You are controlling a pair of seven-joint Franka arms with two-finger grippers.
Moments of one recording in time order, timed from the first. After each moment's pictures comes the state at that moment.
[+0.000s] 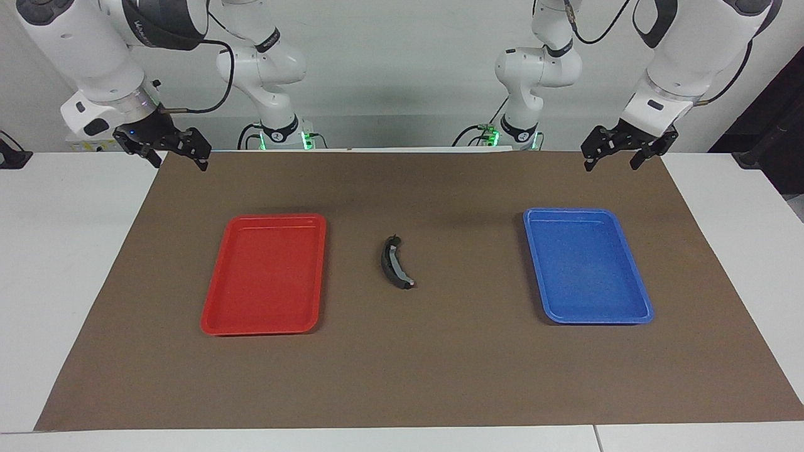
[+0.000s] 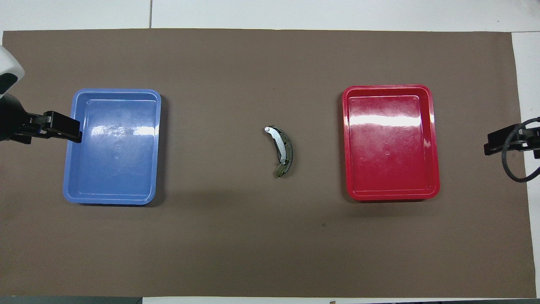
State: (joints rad) left arm -0.15 -0.02 0.02 -1.58 0.01 1.48 -0.07; right arm 0.05 -0.07 -0.13 -1.69 -0.02 1.49 0.02
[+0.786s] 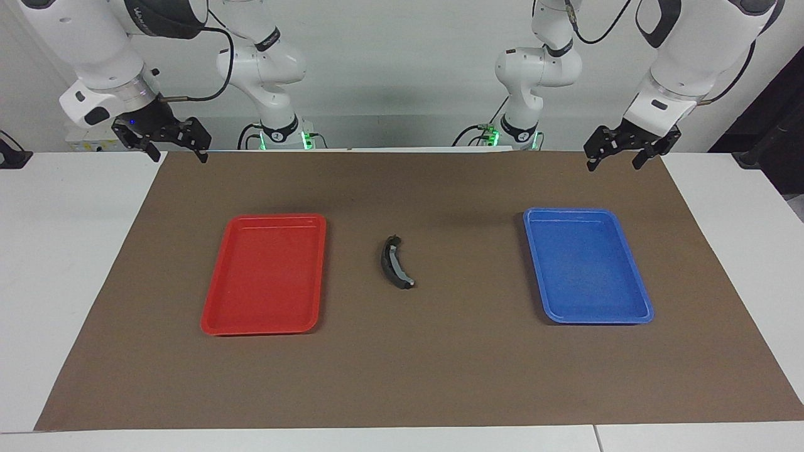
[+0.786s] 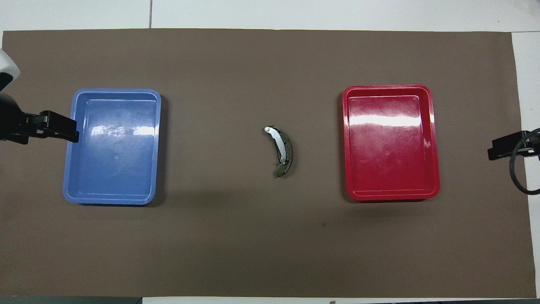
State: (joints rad) left arm -0.14 -0.02 0.02 -1.58 0.01 1.48 -0.07; right arm 0.05 -0.10 -0.13 -1.71 -0.02 1.49 -0.03
